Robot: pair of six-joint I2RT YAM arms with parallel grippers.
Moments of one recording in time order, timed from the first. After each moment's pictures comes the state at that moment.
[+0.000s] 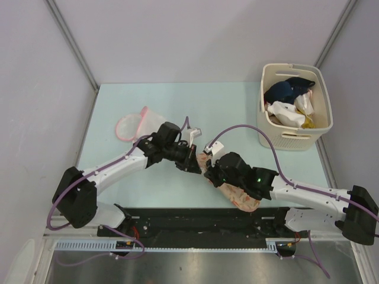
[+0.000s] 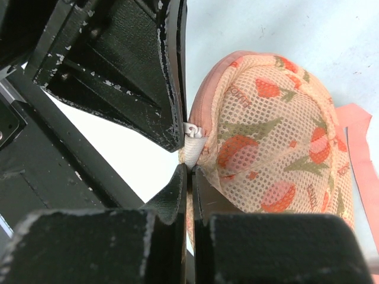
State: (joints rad) left arm -0.69 1.39 0.93 -0.34 0.66 -0.33; right arm 1.08 1.10 0.73 -0.20 0.16 0.29
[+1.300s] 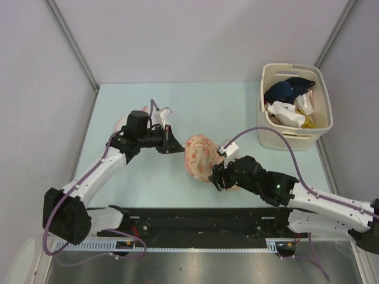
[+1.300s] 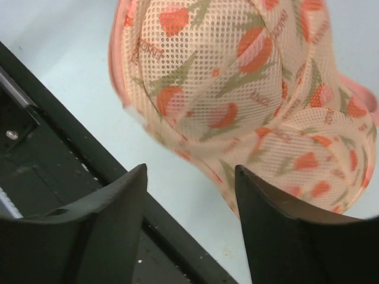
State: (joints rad) left arm -0.40 1.23 0.93 -0.33 0.71 -0.36; right arm 1.10 0.87 0.72 -0.33 0.23 0.32
